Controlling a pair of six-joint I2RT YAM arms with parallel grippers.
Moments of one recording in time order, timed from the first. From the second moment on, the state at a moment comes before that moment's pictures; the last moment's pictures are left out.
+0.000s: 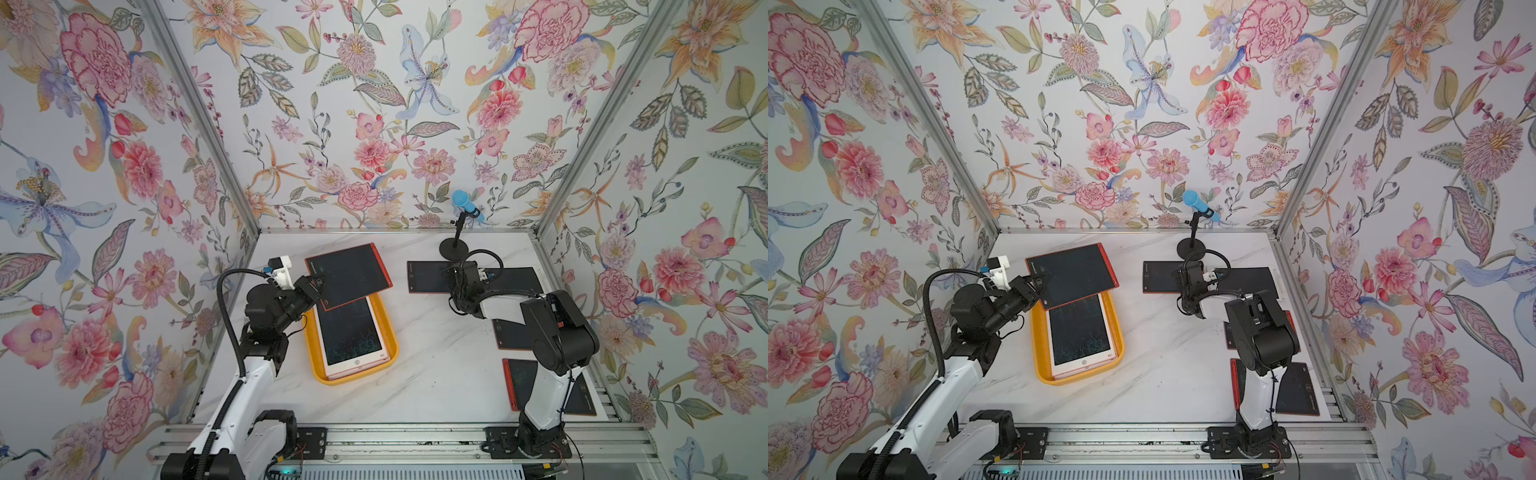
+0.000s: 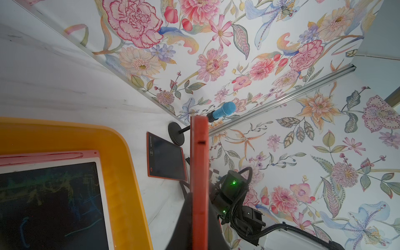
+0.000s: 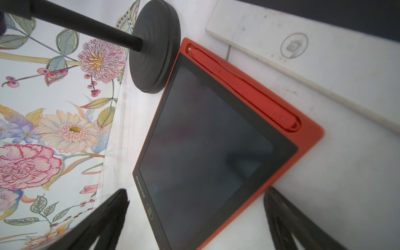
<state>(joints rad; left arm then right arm) -0.03 0.96 0.57 0.31 0.57 -1.00 0.38 1.90 1.00 0.21 0.22 1.34</state>
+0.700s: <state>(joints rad) -0.03 0.93 0.57 0.30 0.57 -1.00 0.35 1.92 1.05 0.14 0.20 1.27</state>
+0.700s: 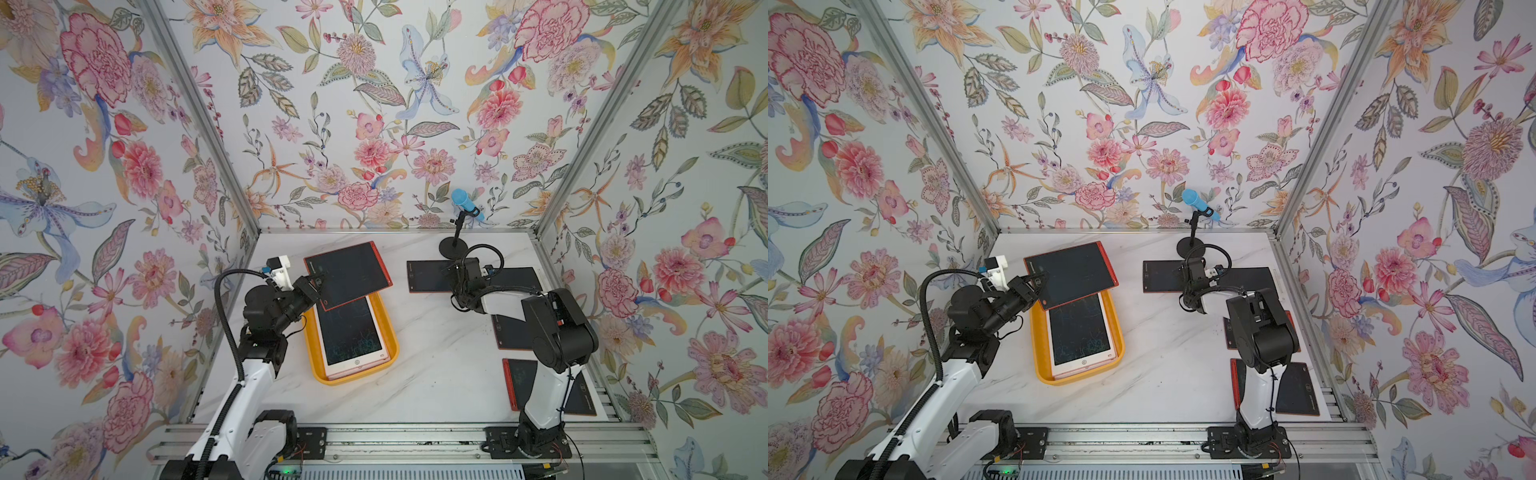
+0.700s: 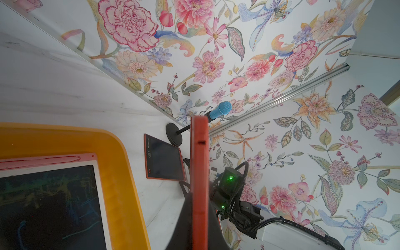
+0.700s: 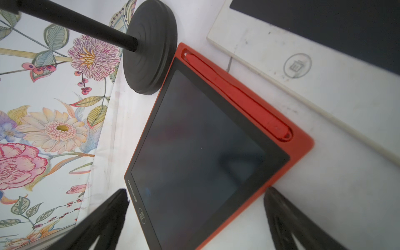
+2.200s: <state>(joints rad) -0.71 1.50 0.69 0.53 0.30 -1.04 0.36 0.67 0.88 -0.53 0.33 0.73</state>
